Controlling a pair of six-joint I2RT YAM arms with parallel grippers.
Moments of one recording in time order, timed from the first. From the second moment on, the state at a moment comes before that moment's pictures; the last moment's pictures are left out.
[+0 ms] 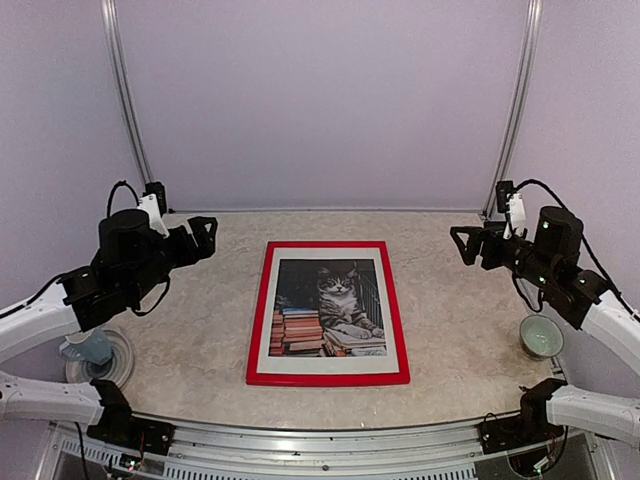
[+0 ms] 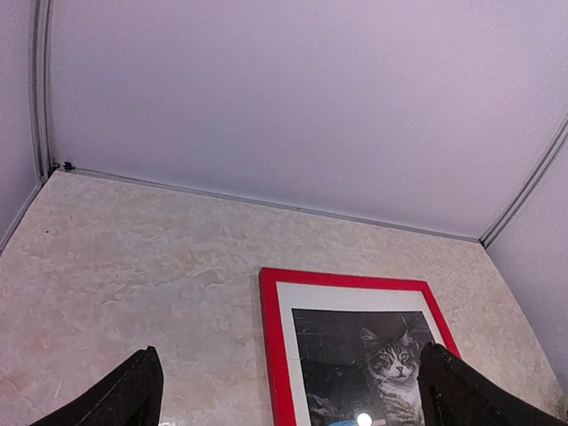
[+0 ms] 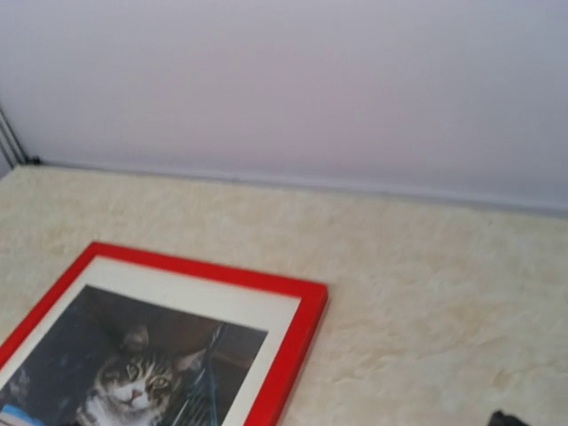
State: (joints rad) left arm -0.71 0.97 0.76 -0.02 -0.49 -0.47; right arm 0.35 0.84 0.69 -0.05 -0.09 0.14
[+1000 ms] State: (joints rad) left arm -0.60 0.59 0.60 -0.11 -0.38 -0.26; right arm 0.35 0.53 0.57 -0.15 -0.05 0.11
